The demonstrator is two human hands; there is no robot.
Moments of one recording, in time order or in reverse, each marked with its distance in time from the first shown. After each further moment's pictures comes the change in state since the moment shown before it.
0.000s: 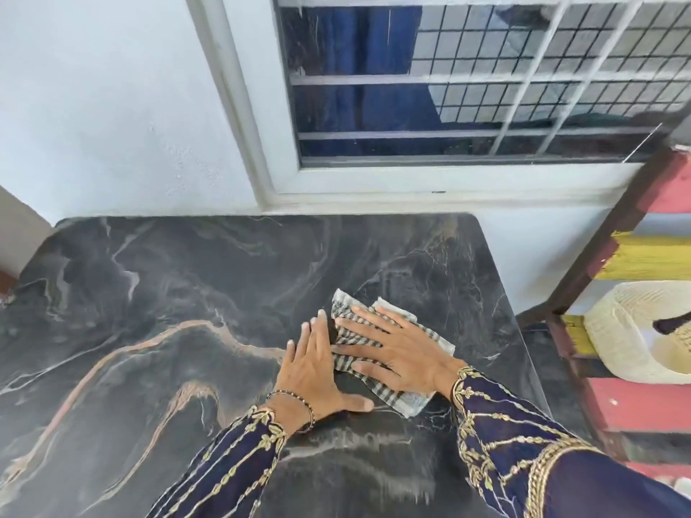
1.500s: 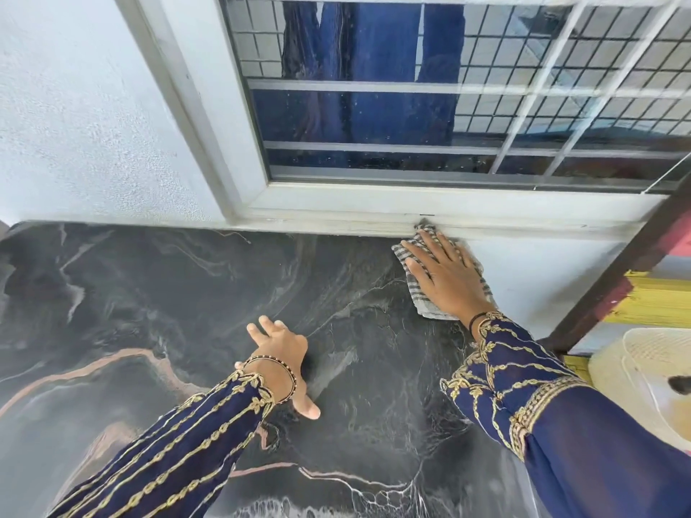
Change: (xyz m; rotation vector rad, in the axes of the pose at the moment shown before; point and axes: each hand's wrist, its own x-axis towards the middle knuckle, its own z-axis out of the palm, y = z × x) left_hand 0.103 0.042 -0.031 0.551 -0.386 -0.278; right_hand 0.022 0.209 -0.034 0.018 0.056 0.655
